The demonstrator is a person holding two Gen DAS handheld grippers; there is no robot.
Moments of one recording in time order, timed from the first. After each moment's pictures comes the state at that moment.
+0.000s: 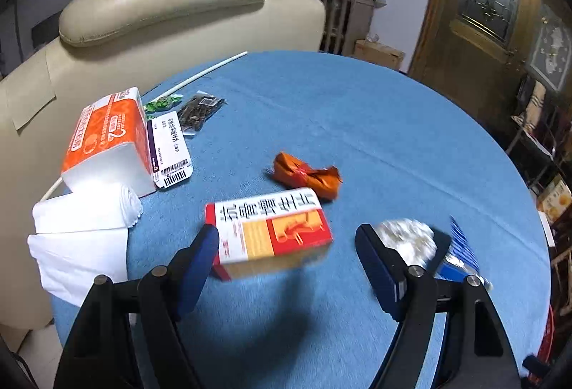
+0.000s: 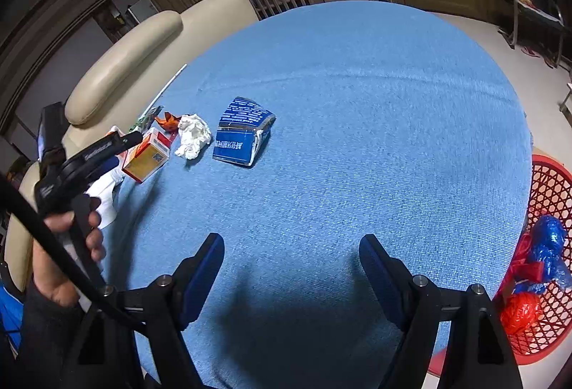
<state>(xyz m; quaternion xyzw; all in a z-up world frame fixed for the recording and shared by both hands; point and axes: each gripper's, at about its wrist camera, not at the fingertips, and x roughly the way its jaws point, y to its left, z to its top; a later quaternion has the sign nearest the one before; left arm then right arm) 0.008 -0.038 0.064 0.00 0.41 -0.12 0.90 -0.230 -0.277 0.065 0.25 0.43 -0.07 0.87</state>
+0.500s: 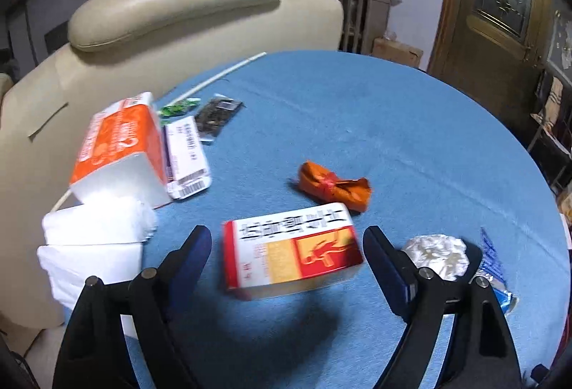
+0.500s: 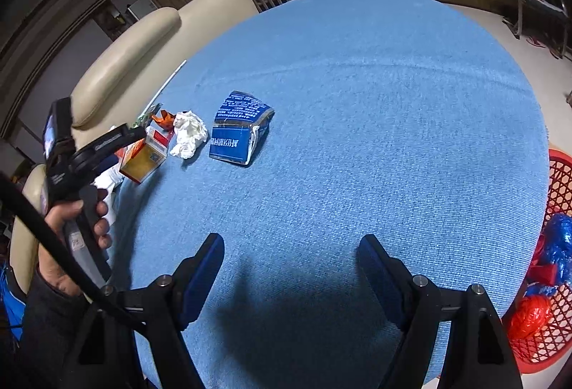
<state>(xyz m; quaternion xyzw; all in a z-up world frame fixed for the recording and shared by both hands) 0.020 -0.034 0.060 0.03 0.40 -0.09 0.91 -0.221 -0.282 0.055 0.26 0.43 -0.06 0.86</state>
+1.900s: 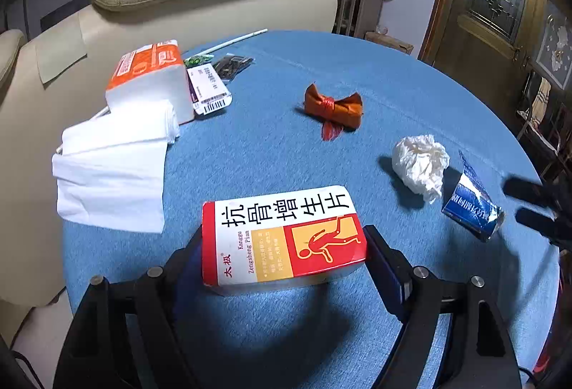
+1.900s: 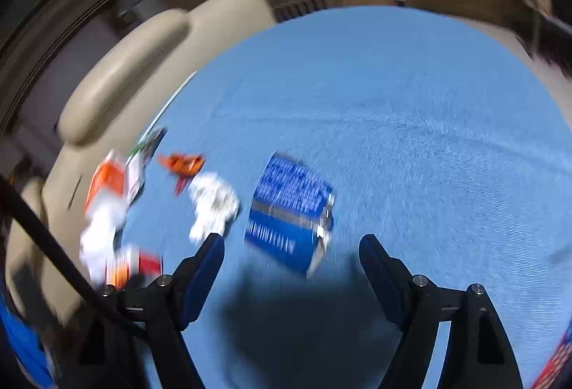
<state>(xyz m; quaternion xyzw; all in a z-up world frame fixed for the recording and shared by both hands) -0.063 0.001 0.031 0.00 0.42 -0.11 0.90 -0.099 -0.268 0.067 0.25 0.43 -0.07 0.86</state>
